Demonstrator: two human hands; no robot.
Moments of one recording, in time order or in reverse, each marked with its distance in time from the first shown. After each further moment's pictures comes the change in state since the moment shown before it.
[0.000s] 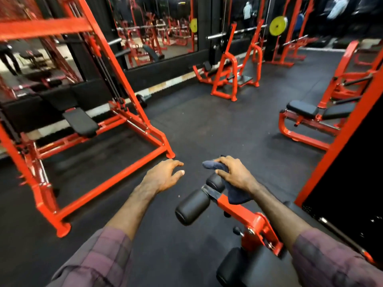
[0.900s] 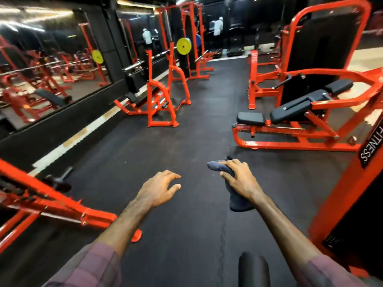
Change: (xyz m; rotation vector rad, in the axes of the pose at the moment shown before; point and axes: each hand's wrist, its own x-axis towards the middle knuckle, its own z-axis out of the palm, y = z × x) left_hand 0.645 -0.103 -0.087 0.170 -0.115 0.515; right_hand 0.469 0.141 -0.080 0.080 0.556 0.377
